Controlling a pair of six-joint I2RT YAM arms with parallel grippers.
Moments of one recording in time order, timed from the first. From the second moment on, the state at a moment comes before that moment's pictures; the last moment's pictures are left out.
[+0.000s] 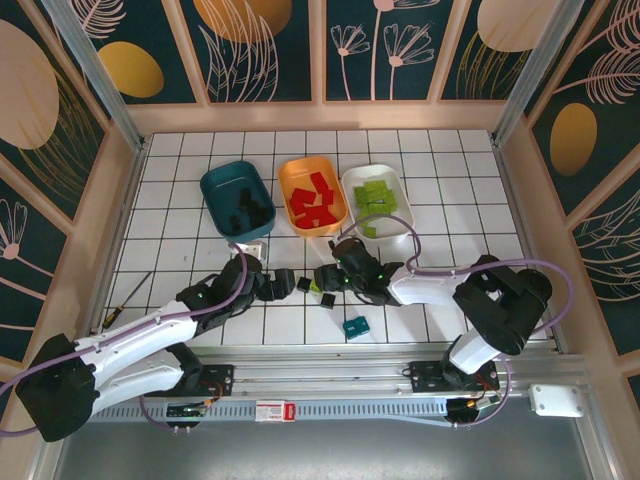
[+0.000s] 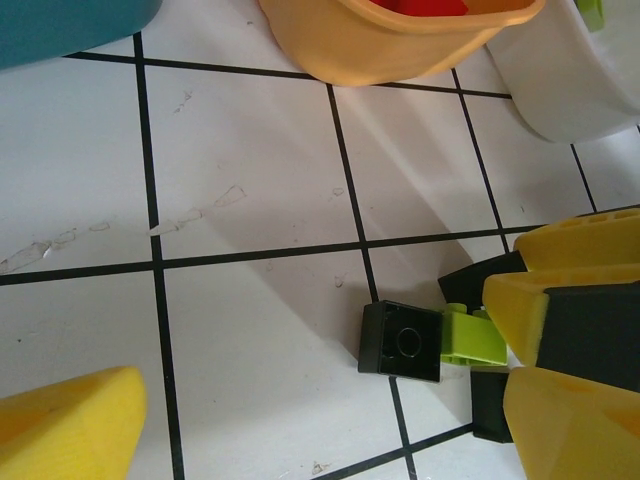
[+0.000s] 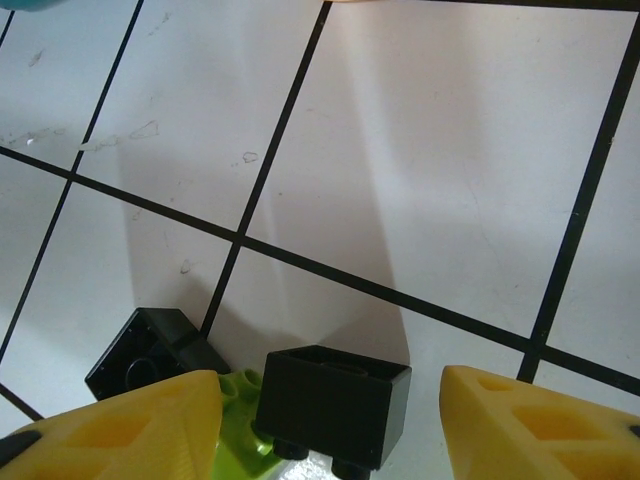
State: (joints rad) left arm -0.79 1.01 0.45 -0.17 -0.14 -0.71; right arm 0.90 1.57 0.67 0.09 0.03 0.57
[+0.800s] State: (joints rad) left arm -0.79 0.92 0.45 -0.23 -0.25 -0.73; right arm 0.90 1.52 0.71 0.06 0.04 0.54
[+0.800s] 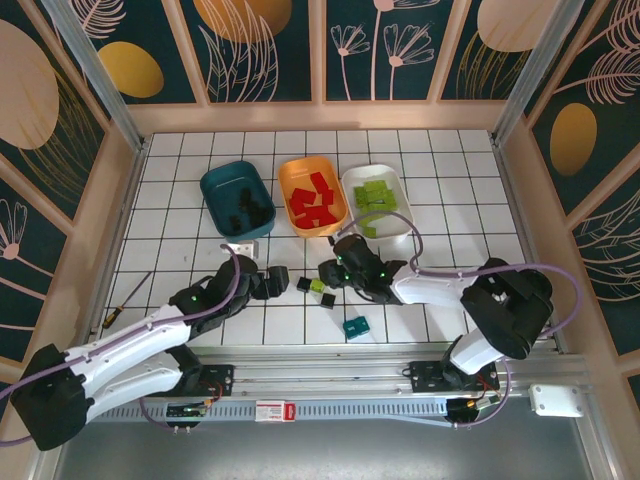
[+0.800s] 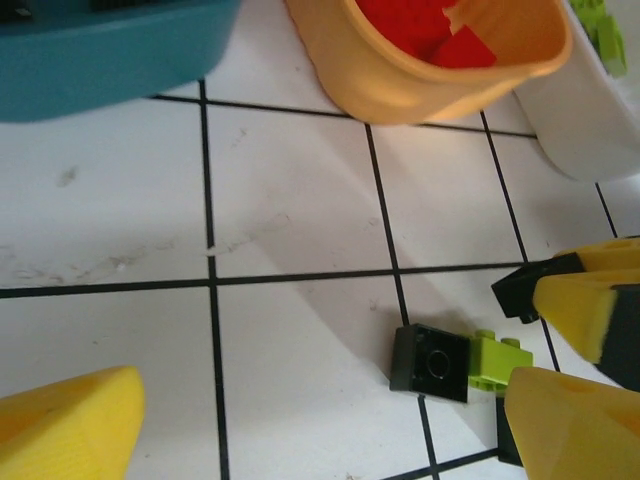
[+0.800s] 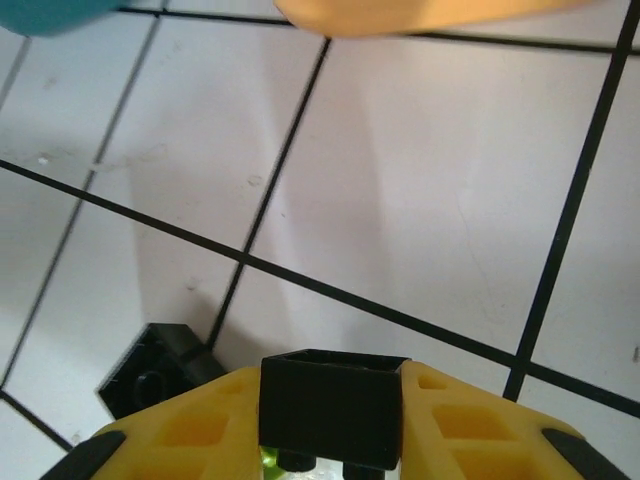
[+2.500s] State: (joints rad) left arm -0.92 1.23 0.46 -0.11 -0.09 -0.68; right arm 0.76 1.44 0.68 0.20 -0.05 0.55
